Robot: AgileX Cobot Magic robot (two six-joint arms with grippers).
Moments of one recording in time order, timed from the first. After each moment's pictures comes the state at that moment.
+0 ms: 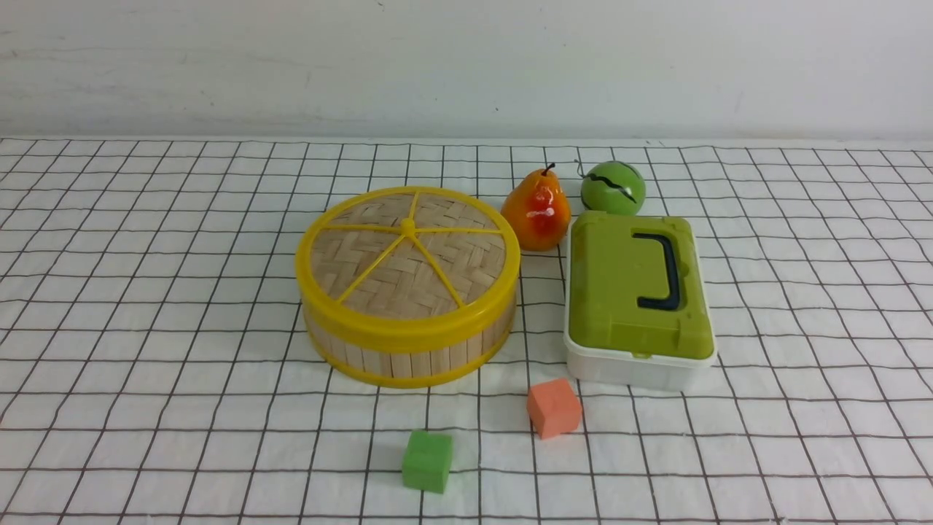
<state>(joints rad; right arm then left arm) -0.04 -0.01 0.02 0.20 0.41 0.08 -0.11 -0.01 0.03 -0.13 0.38 -0.05</state>
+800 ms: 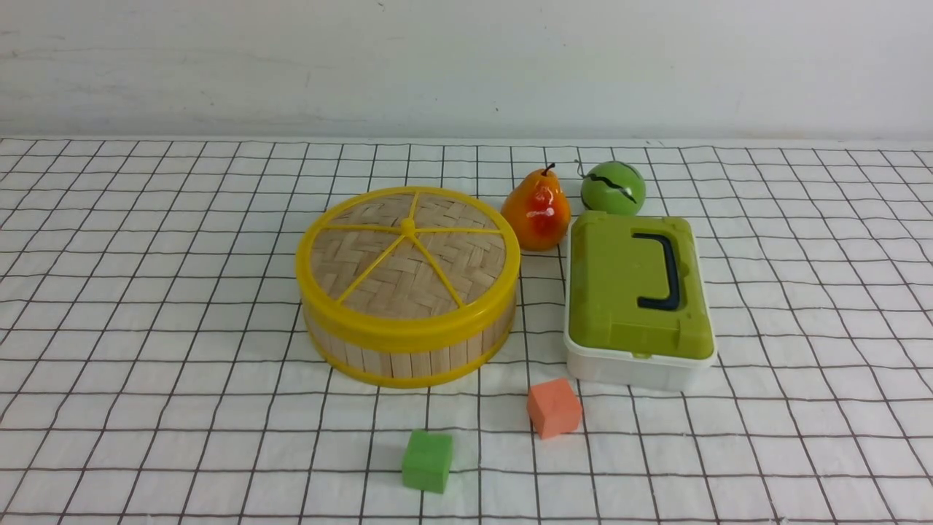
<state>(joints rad) -0.04 -0.01 0.02 0.20 0.41 0.08 -0.11 -0.01 0.03 -0.13 0.36 -0.05</state>
